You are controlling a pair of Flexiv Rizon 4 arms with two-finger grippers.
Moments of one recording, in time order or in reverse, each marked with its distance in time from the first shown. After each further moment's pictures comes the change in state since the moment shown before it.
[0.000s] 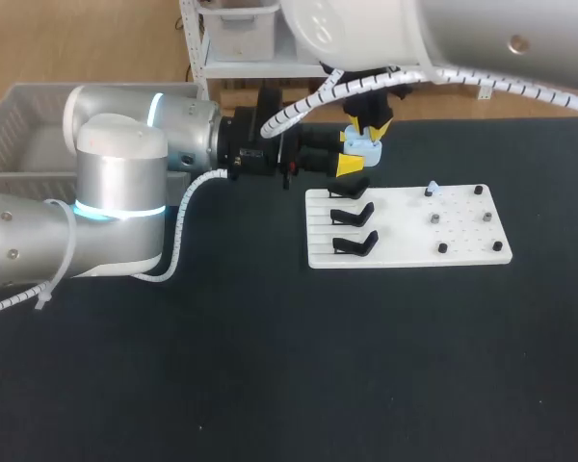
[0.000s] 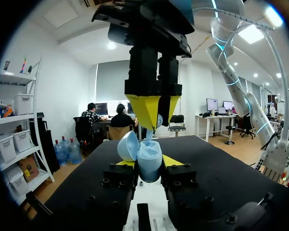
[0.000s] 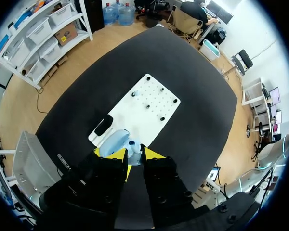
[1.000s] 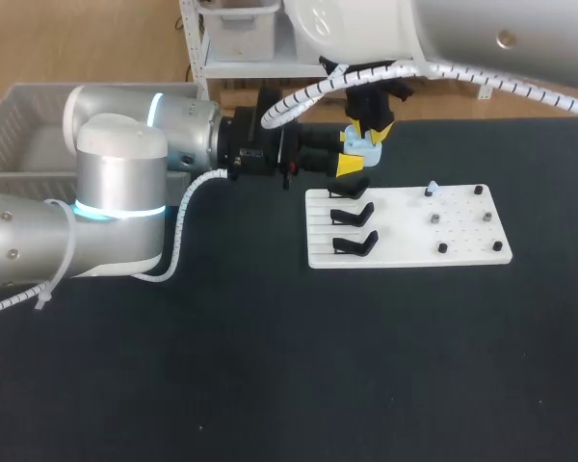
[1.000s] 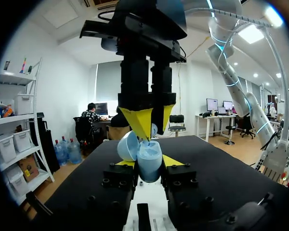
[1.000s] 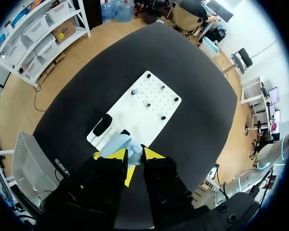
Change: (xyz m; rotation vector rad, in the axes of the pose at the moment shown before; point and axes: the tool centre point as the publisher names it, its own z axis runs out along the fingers) left arm 0.000 0.000 0.000 0.000 0.000 0.000; right arm -0.003 0.004 0.011 0.018 0.034 0.002
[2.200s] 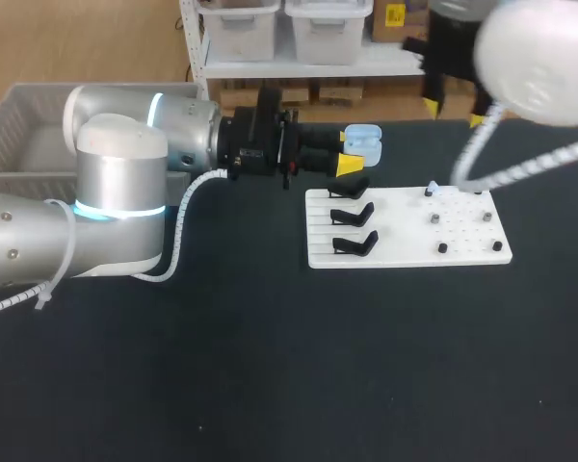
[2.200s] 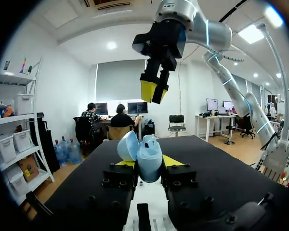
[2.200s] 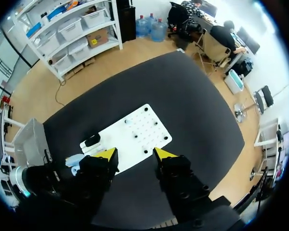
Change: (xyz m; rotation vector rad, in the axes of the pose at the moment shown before) left arm 0.000 0.000 0.000 0.000 0.000 0.000; right arm -0.073 -0.082 -0.017 -0.213 -0.153 -0.292
